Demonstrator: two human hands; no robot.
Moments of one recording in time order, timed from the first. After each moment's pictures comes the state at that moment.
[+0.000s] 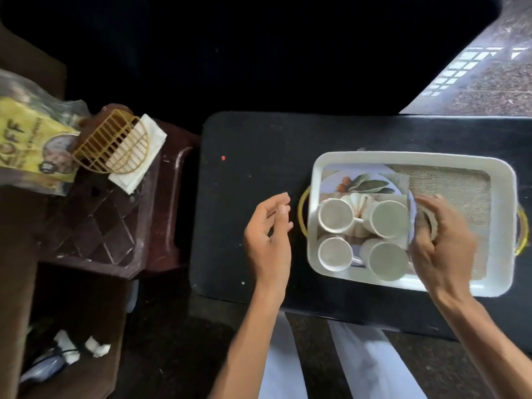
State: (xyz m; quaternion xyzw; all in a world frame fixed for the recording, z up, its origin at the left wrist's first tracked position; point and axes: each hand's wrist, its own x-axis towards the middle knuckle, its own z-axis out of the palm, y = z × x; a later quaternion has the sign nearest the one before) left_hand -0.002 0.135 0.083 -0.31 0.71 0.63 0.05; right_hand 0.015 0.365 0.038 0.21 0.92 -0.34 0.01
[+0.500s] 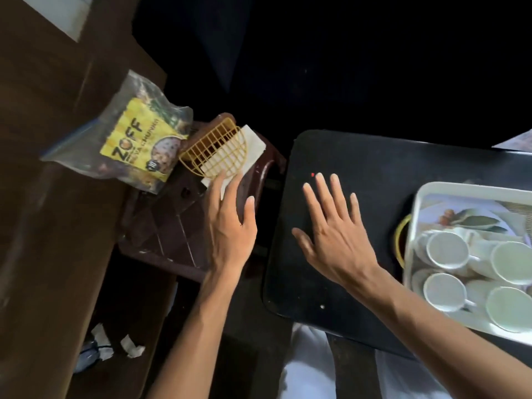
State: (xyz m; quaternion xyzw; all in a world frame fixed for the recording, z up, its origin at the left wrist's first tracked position) left_hand -0.049 -0.109 0.087 -0.16 0.95 0.28 -0.05; right_hand -0.049 0.077 0.054 -0.15 0.96 -0.16 0.14
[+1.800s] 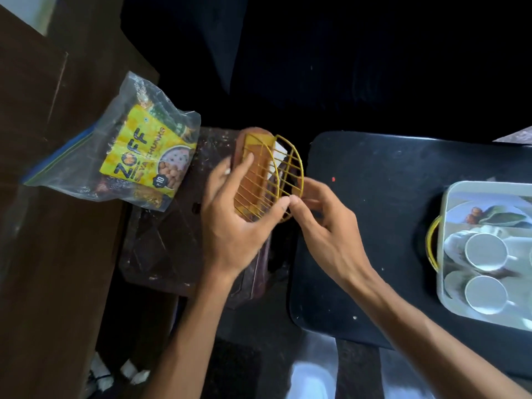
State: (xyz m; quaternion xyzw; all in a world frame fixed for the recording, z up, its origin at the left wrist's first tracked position) left_hand -0.087 -0.176 0.111 -0.06 0.91 0.42 -0.05; right_hand -0.078 -0.016 0.102 0.07 0.75 -0.64 0.13
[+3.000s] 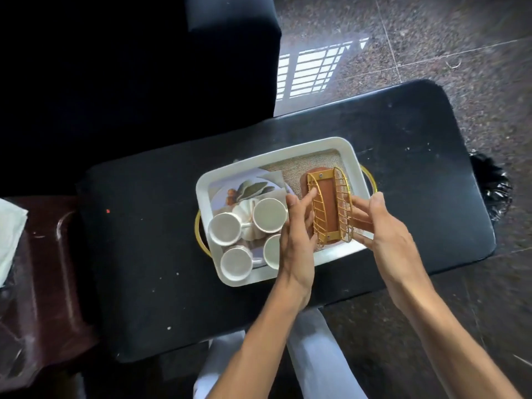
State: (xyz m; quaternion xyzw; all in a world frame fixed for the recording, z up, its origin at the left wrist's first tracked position) left_hand 0.021 0.316 0.111 -0.17 0.58 0.70 0.38; right_hand 0.072 0.432 0.118 0.44 0.69 -0.58 0.06
